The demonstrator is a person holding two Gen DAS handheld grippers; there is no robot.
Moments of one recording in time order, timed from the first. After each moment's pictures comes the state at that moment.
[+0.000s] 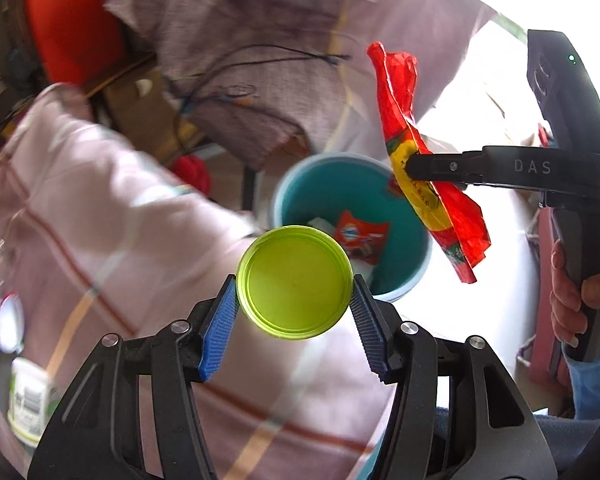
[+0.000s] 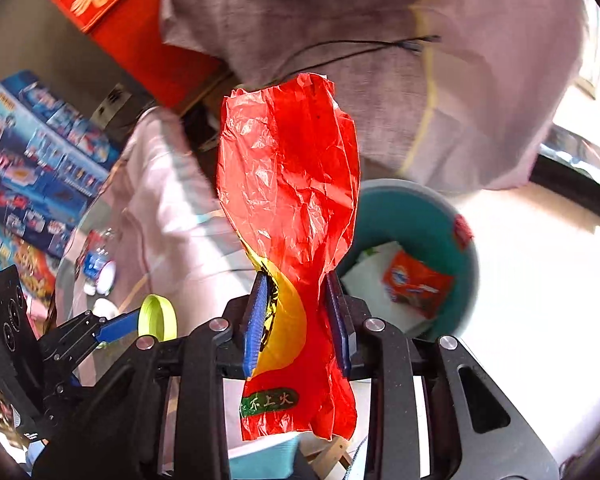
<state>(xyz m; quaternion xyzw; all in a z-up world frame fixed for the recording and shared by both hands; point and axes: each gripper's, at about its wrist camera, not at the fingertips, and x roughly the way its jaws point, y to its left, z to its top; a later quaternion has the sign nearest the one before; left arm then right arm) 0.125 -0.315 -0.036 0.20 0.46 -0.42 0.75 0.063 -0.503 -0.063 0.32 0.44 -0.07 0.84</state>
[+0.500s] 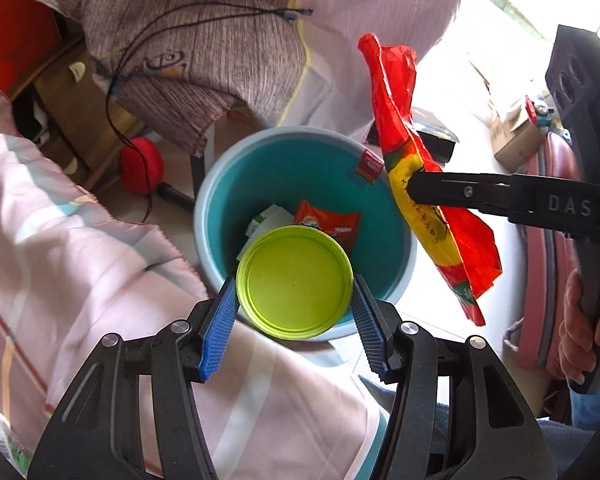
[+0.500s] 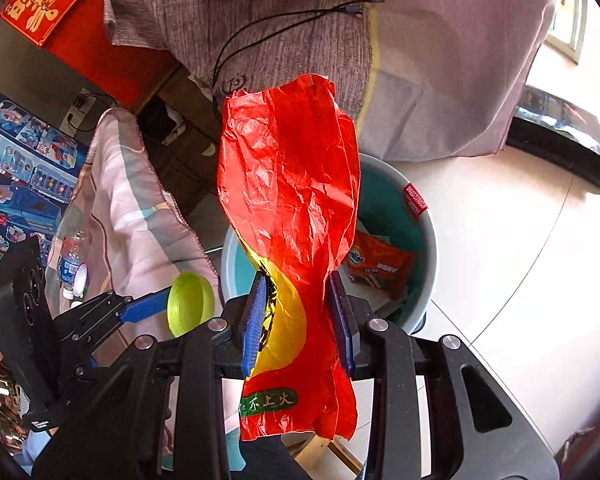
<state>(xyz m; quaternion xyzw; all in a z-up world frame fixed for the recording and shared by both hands) 0.129 -0.396 -0.091 0.21 0.51 -0.45 0.70 0.049 -0.543 -0.103 0.35 0.47 -0.09 0.80</state>
